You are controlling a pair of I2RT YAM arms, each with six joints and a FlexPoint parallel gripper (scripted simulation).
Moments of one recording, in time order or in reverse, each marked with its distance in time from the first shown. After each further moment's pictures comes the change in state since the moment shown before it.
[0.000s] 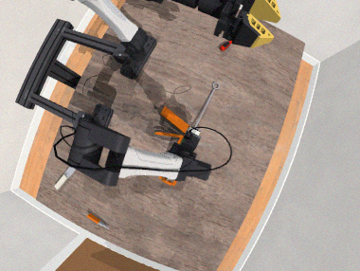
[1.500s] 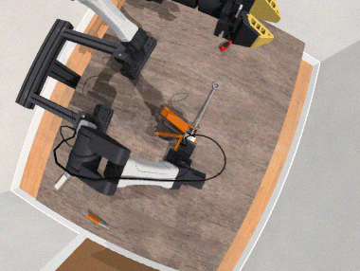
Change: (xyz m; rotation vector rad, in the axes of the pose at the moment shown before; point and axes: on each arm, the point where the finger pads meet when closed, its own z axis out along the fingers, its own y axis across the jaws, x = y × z) left arm 0.000 0.000 0.000 0.000 0.000 0.000; right arm 0.031 0.003 0.003 -0.012 0.003 -0.005
